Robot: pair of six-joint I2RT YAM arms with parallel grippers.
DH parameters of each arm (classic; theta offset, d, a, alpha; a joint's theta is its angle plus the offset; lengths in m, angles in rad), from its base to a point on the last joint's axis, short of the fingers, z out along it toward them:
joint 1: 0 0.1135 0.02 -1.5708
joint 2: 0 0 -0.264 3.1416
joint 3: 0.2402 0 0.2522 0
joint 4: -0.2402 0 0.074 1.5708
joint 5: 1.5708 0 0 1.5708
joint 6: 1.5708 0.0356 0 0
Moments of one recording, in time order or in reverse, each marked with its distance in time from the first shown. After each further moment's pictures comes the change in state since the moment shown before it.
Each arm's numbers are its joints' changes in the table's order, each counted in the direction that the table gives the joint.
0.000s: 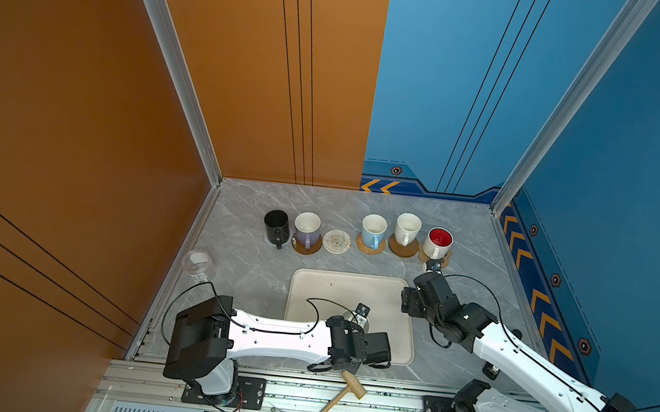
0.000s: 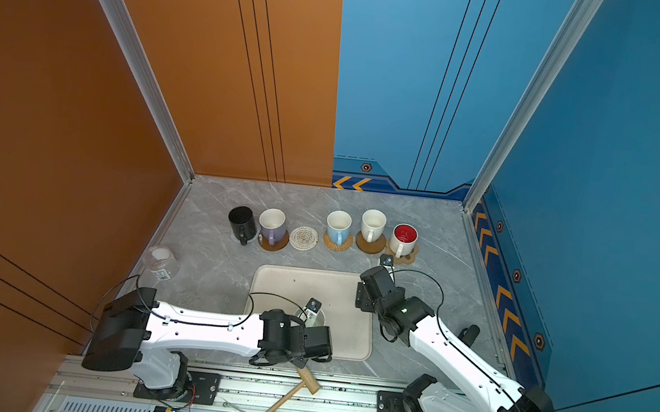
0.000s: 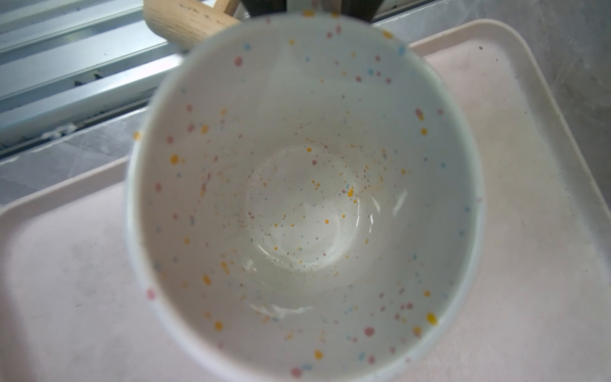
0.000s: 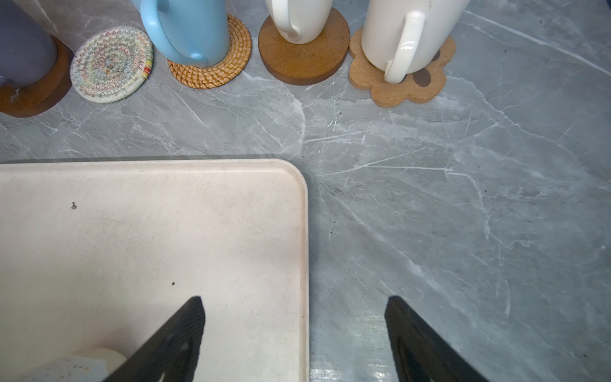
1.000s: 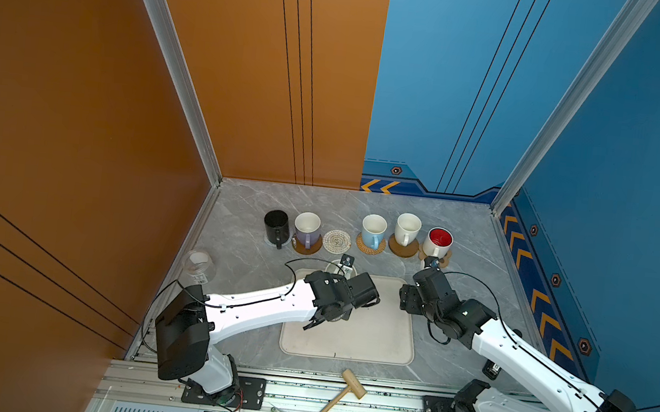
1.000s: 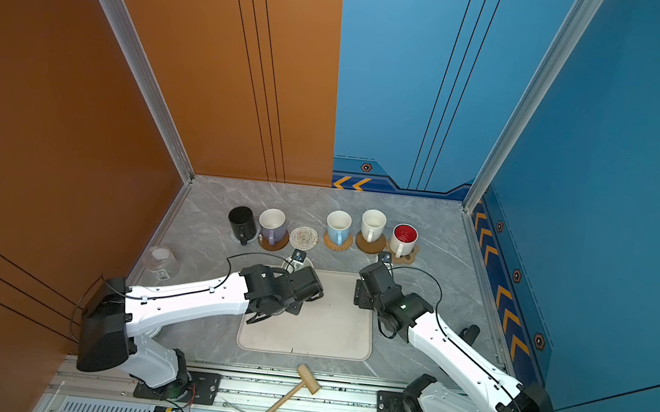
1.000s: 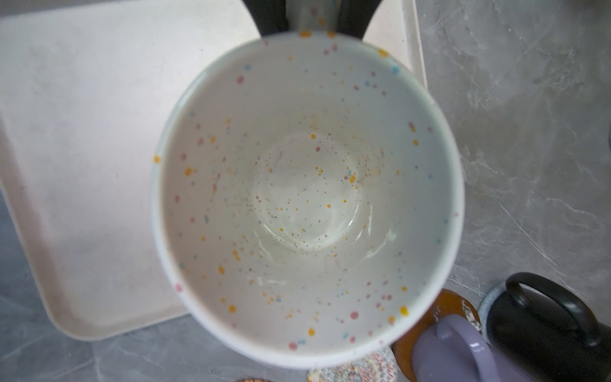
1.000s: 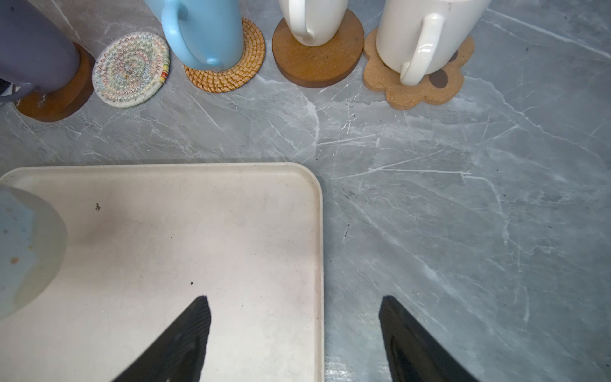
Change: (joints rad) left arm 0.326 -0.070 0.120 -0.021 -0.153 0.203; right arm -0.003 0.027 0.039 -0.001 -0.046 0.007
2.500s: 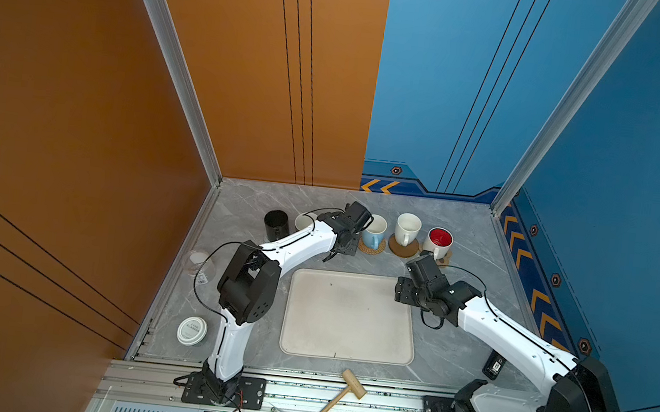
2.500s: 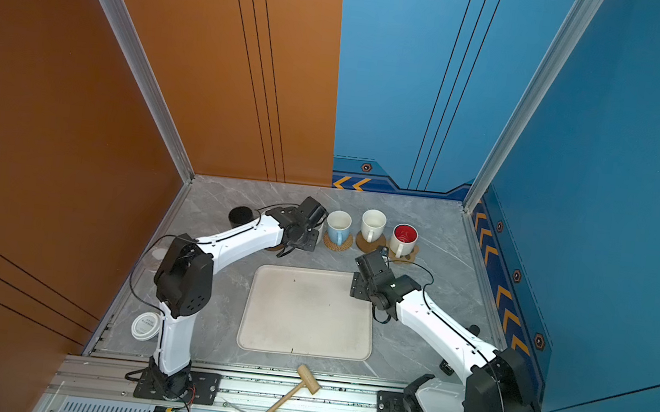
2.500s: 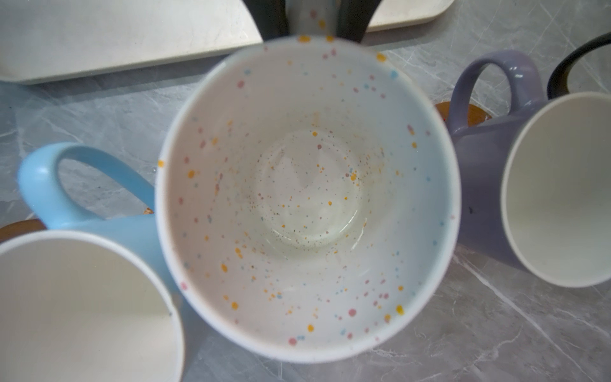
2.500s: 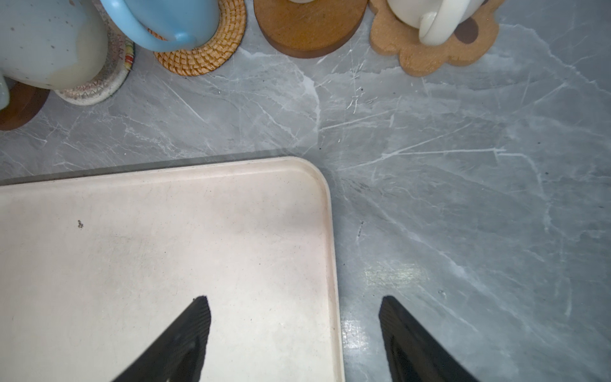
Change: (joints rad) left arm 0.401 0.492 0.479 0.164 0.209 0.335; right arm -0.062 0.188 0.104 -0.036 -0.079 0.071
